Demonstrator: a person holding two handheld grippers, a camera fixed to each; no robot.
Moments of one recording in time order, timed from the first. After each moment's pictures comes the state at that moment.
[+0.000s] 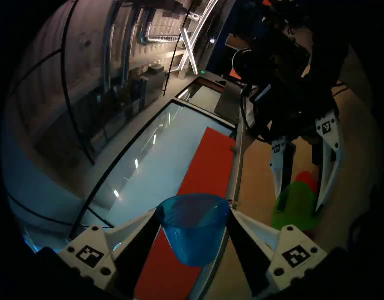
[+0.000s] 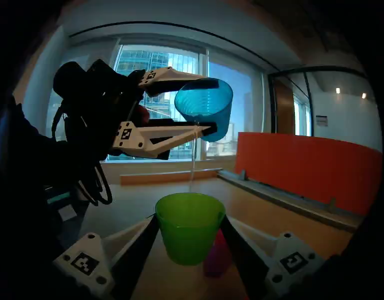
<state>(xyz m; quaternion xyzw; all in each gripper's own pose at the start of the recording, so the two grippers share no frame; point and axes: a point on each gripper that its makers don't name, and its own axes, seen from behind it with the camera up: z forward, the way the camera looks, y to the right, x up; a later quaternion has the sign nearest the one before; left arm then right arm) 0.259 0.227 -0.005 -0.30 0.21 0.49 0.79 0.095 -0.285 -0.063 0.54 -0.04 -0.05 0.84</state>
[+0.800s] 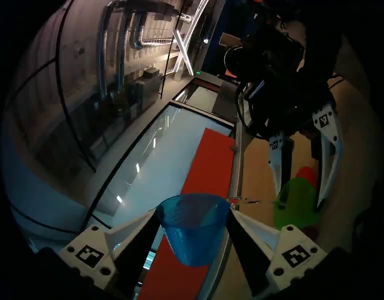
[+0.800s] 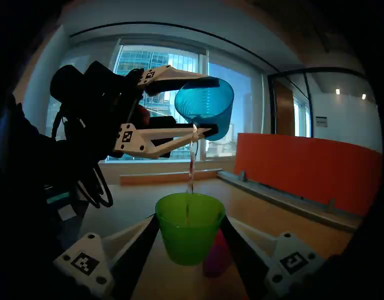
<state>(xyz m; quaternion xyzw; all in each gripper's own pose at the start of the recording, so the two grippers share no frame) 0.258 0.234 -0.009 -0.29 0.22 0.51 0.78 0.096 -0.282 -0.063 0.54 -0.04 -0.05 0.84</state>
